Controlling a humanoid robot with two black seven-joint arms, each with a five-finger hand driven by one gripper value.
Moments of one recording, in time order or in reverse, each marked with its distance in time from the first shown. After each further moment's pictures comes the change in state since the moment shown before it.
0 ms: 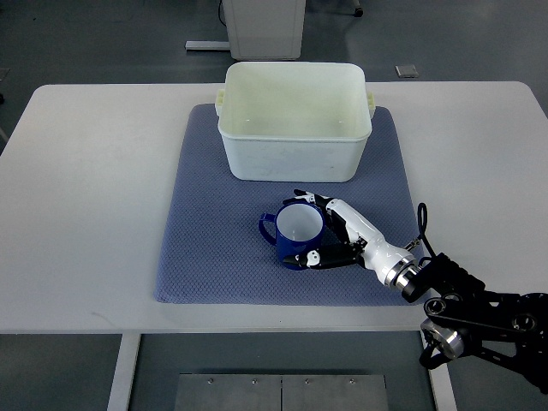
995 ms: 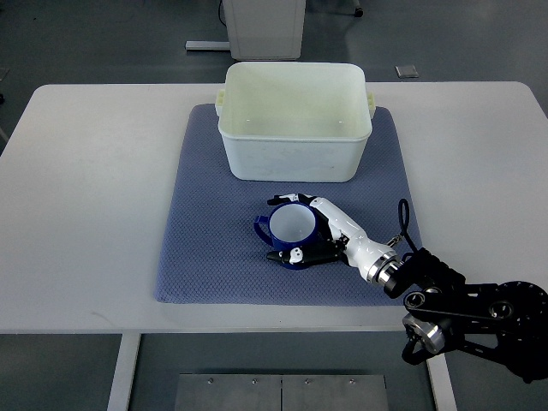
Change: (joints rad) left arm 0.000 0.000 0.000 0.000 0.000 0.000 0.000; right arm 0.095 0.067 -0.099 -0.022 0.096 -0.050 -0.003
